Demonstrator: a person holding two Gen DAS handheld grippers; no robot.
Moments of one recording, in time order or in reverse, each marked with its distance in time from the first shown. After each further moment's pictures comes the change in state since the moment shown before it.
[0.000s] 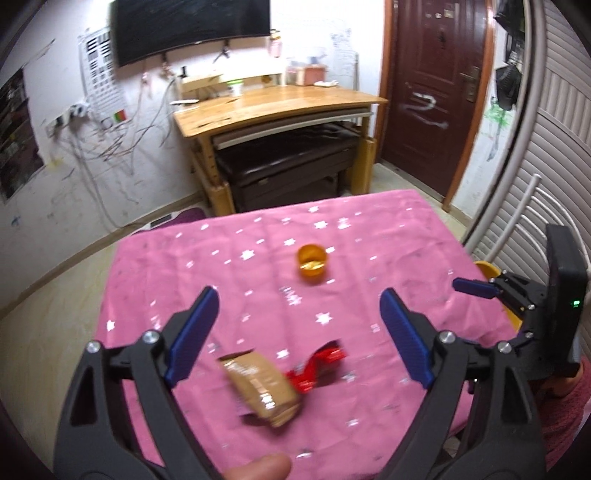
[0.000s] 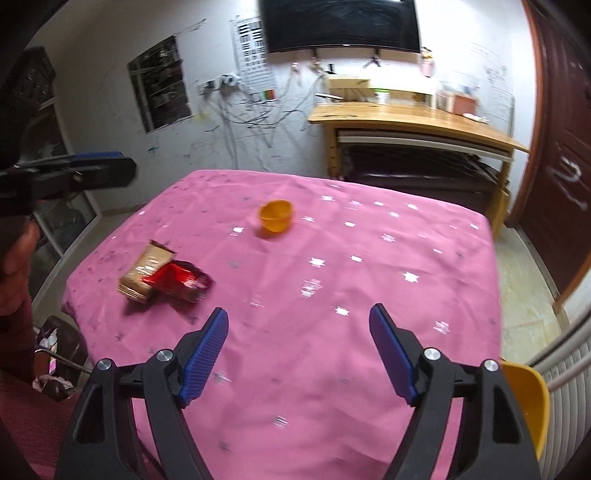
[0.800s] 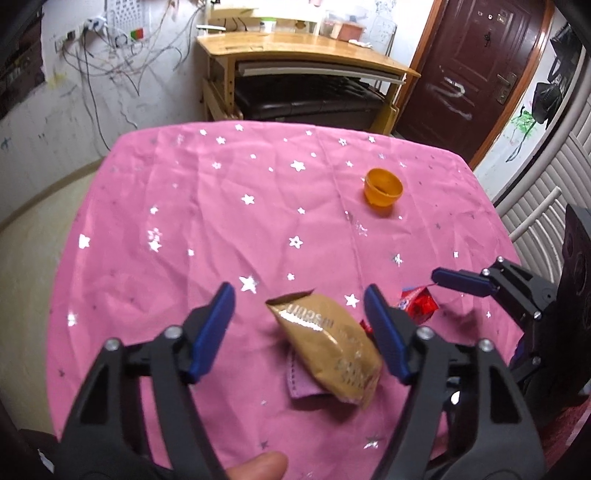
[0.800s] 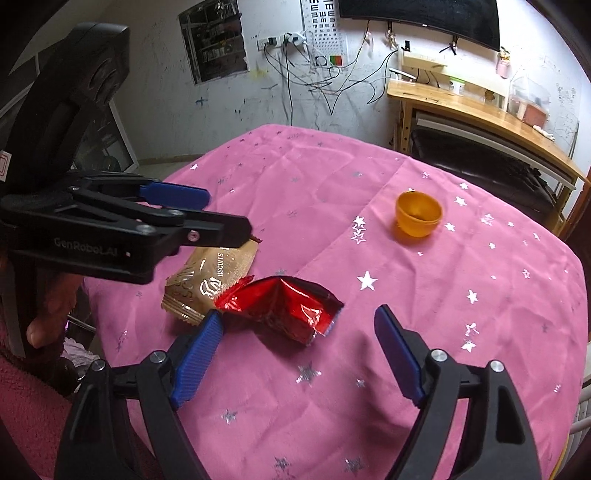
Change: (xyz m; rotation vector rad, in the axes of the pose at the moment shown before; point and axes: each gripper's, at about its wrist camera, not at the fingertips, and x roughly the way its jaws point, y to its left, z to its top) left arm 0.067 0.068 -0.050 -0.184 0.189 -0.093; right arm 0.087 0.094 0.027 -0.156 0.150 0.126
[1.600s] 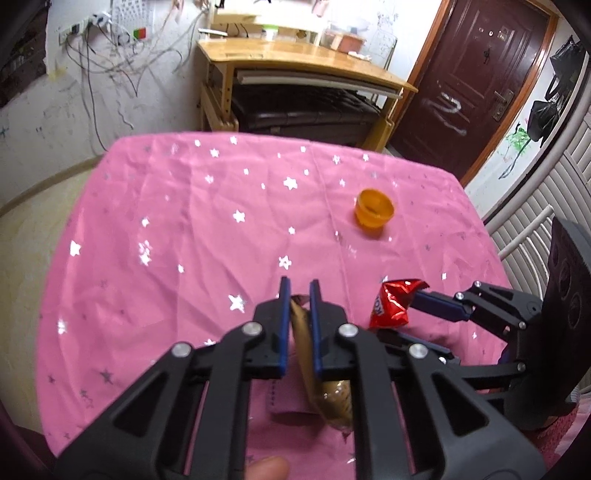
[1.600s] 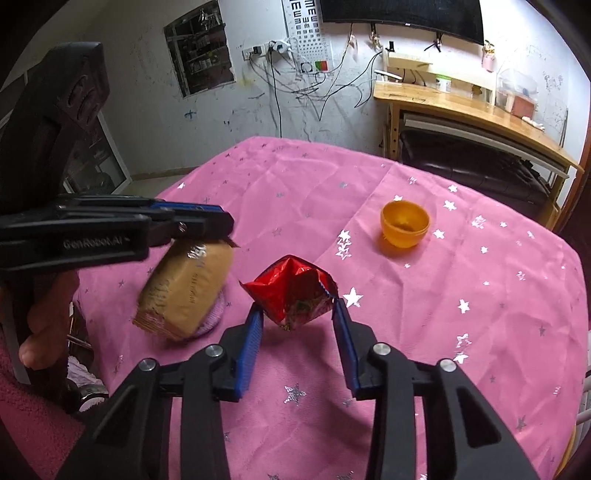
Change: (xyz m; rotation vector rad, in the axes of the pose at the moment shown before) left arm -0.008 0.001 0.011 -0.030 -0.059 -0.027; right arm -0.009 -0.011 0.004 0.057 -0.047 -0.014
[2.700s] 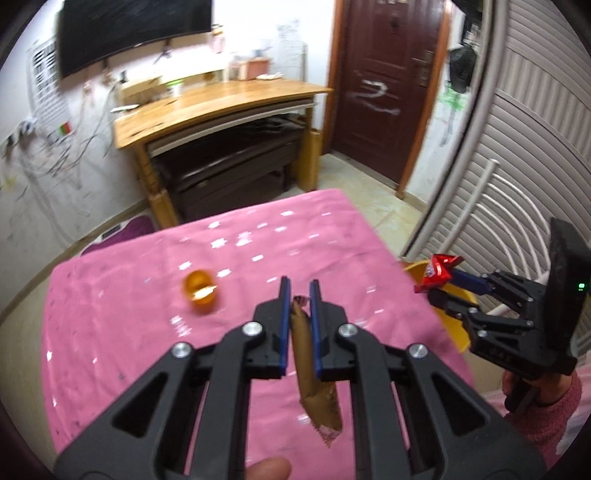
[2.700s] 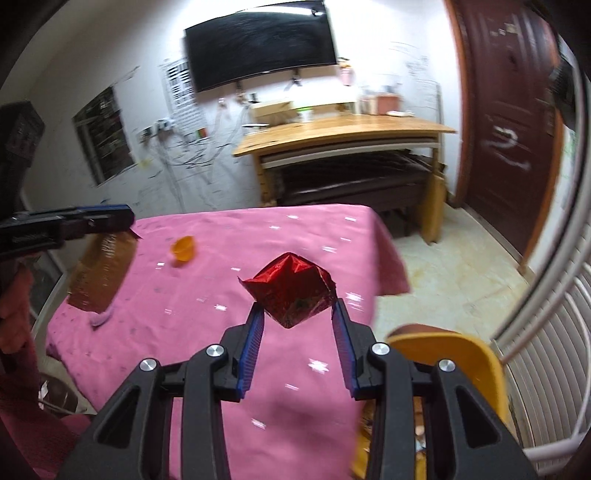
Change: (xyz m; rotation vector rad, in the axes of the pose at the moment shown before) left arm -0.016 -0.198 0.031 0.336 -0.073 -0.063; right arm -0.178 -0.164 -0.109 0.322 -0.218 -0.288
